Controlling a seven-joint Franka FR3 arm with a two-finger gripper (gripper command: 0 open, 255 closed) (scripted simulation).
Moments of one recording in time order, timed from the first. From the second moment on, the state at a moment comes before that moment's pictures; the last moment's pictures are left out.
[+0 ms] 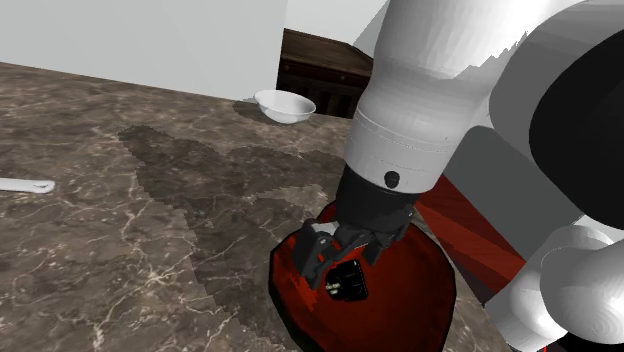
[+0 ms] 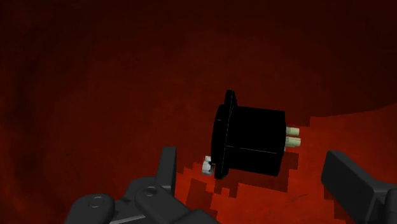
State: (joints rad) arm 0.14 -0.42 0.79 -2.18 0.31 1.84 0.95
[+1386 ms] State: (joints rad) arm 0.14 -0.43 0.76 -2.09 0.30 1.74 0.95
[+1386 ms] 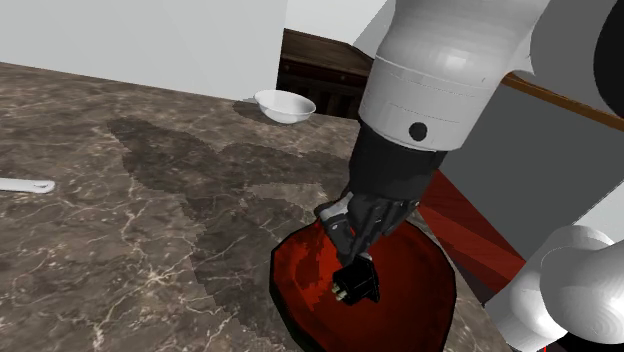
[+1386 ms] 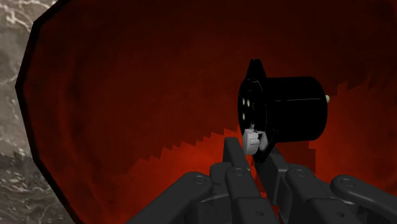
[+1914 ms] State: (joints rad) arm 0.13 -0.42 0.74 -1.98 0.29 1.63 0.96
